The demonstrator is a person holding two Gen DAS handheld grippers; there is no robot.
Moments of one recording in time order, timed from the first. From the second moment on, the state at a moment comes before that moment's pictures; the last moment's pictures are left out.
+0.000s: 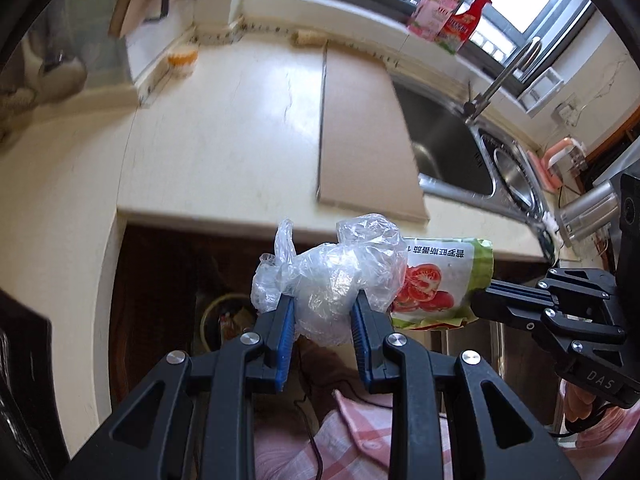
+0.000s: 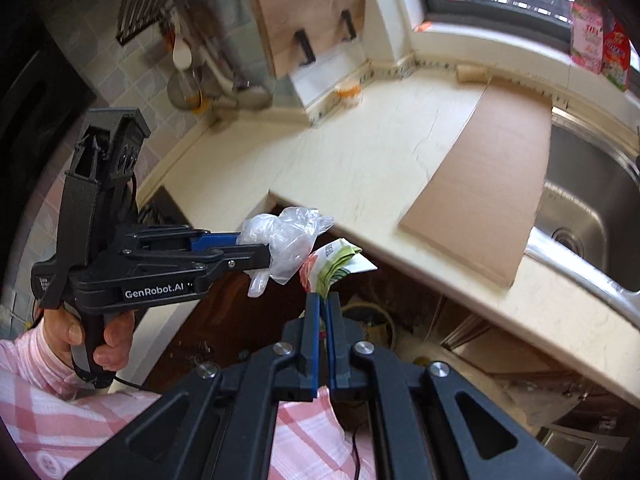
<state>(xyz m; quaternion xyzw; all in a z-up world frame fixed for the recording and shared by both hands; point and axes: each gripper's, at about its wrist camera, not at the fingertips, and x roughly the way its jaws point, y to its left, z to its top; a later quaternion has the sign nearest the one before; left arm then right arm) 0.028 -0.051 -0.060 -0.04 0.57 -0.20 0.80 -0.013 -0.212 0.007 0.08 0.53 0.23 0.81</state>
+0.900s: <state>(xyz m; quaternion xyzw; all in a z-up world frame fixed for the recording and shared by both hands) 0.003 0.032 -0.292 -0.03 0.69 -0.06 0.72 0.011 -0.129 -0.200 0.01 0.66 0.23 0.72</state>
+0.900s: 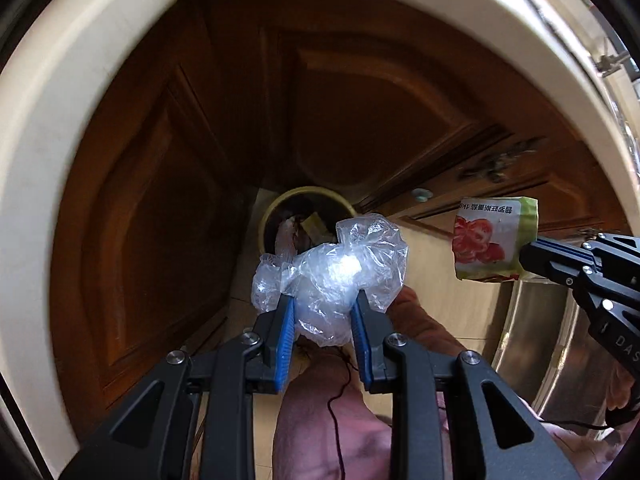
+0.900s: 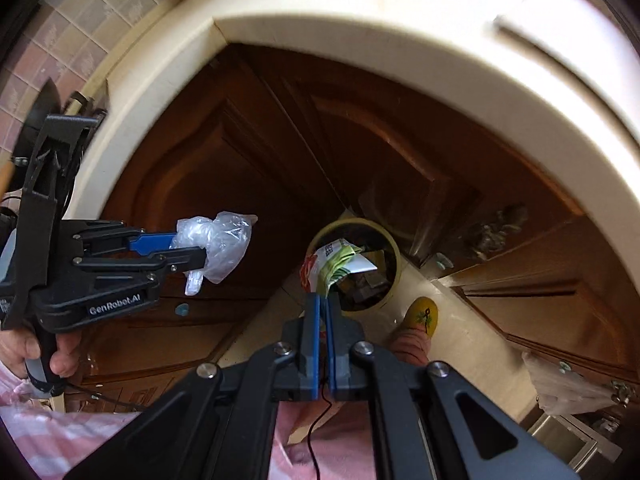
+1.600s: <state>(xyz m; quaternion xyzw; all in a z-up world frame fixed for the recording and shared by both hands) 0.052 0.046 -0.449 -0.09 0.72 -0.01 0.69 0.060 -0.080 -0.360 -0.02 0.69 0.23 0.68</state>
